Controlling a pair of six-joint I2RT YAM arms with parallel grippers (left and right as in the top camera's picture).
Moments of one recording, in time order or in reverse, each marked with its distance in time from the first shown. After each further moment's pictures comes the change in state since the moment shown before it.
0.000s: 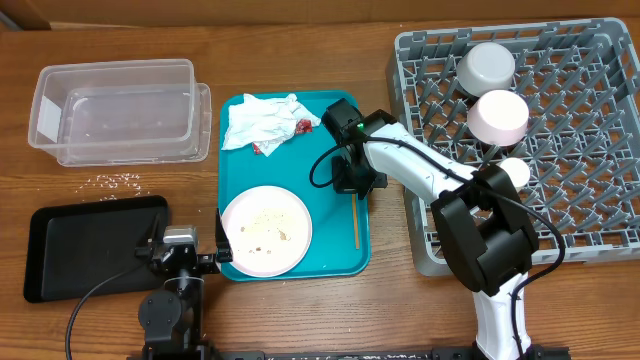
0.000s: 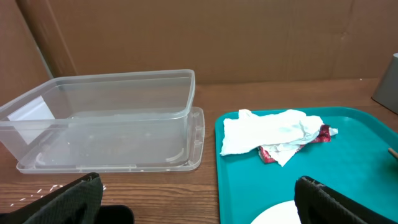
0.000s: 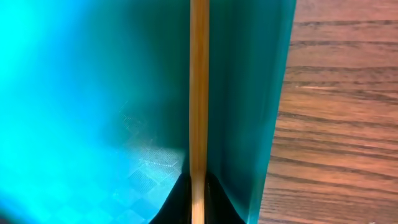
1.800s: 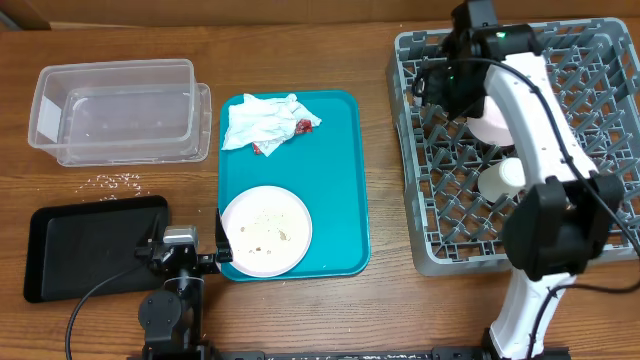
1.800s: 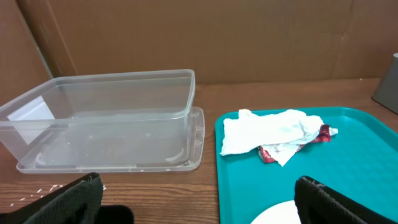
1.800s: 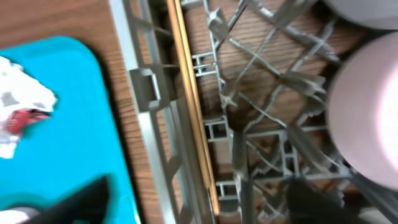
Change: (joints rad) left arm 0.000 0.000 0.000 0.000 0.000 0.000; right arm -0.456 -0.087 0.420 -0.280 -0.084 -0.227
